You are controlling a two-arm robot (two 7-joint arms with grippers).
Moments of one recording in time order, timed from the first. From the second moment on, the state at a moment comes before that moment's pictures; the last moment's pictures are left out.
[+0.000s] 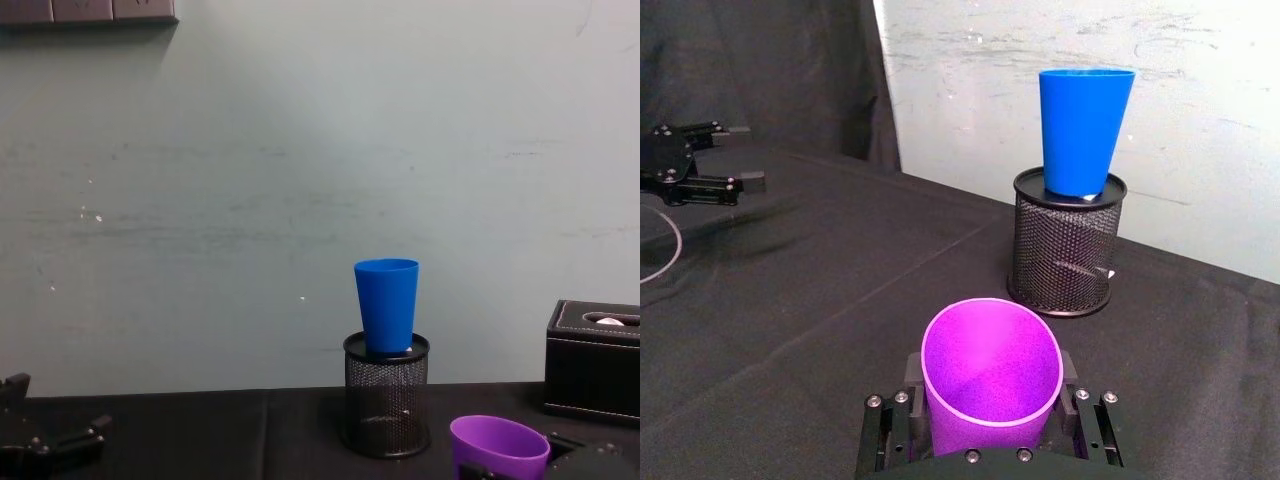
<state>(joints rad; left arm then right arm) -0.20 0.60 0.45 -1.41 -0.25 -0.12 0.03 0.21 0.37 -0.34 -1.30 0.33 -0.12 0.49</state>
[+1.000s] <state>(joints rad) -0.20 0.60 0.45 -1.41 -0.25 -0.12 0.03 0.22 0.37 -0.35 -1.29 0.33 -0.12 0.49</state>
